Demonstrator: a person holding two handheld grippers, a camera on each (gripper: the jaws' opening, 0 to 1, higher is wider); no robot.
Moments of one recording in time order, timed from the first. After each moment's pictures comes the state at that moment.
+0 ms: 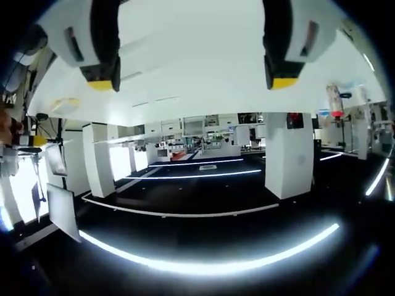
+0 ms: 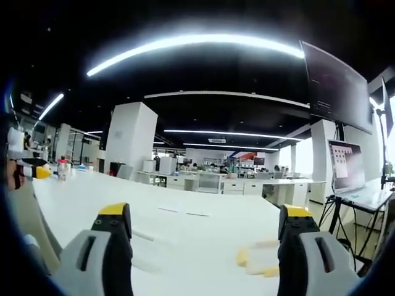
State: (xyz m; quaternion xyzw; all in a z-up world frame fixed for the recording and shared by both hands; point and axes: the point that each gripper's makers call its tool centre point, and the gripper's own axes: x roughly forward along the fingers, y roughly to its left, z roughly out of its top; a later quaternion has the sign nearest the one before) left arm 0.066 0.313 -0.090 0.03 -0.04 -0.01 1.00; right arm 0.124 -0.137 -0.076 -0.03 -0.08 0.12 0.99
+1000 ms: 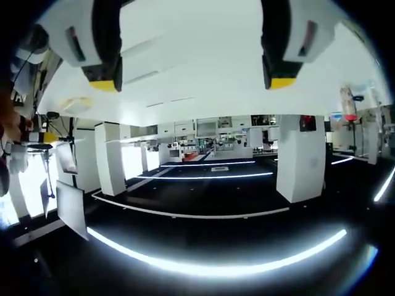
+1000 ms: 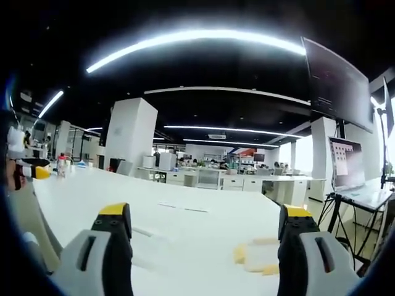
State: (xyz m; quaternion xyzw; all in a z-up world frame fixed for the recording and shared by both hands) left arm 0.077 0.285 -0.097 0.02 -0.03 -0.05 1.00; right arm 0.129 -0.141 -0.082 -0.04 -0.06 0.12 0.99
